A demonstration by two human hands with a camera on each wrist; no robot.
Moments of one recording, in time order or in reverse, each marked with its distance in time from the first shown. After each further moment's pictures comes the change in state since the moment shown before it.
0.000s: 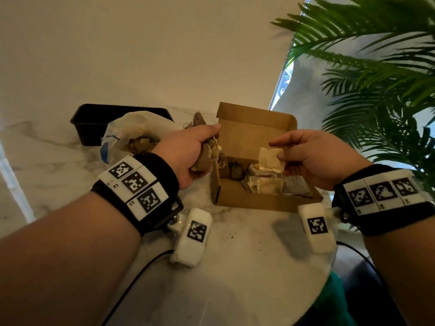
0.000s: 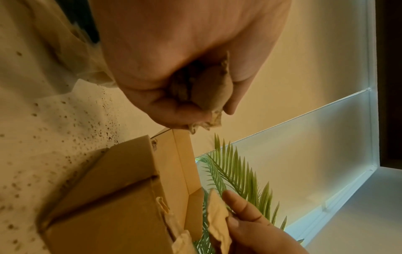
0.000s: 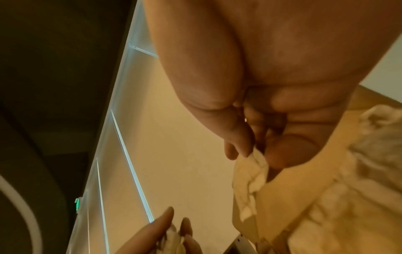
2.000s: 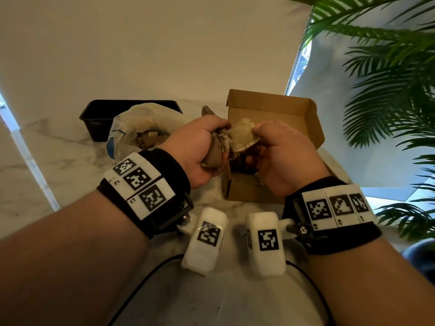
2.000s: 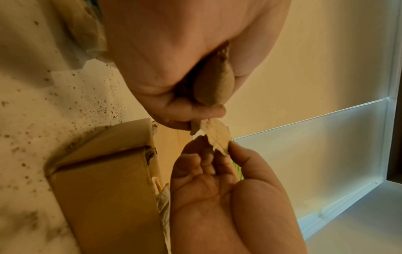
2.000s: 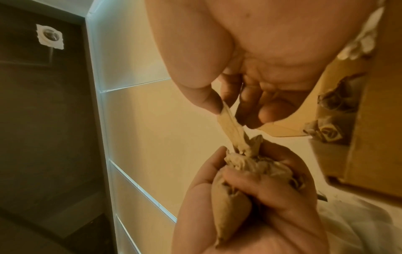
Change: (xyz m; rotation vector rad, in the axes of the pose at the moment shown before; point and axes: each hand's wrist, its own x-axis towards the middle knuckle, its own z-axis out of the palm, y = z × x) left_hand -0.011 0.000 0.014 -0.145 0.012 -0.159; right_hand 0.005 0.012 0.091 0.608 0.046 -0.081
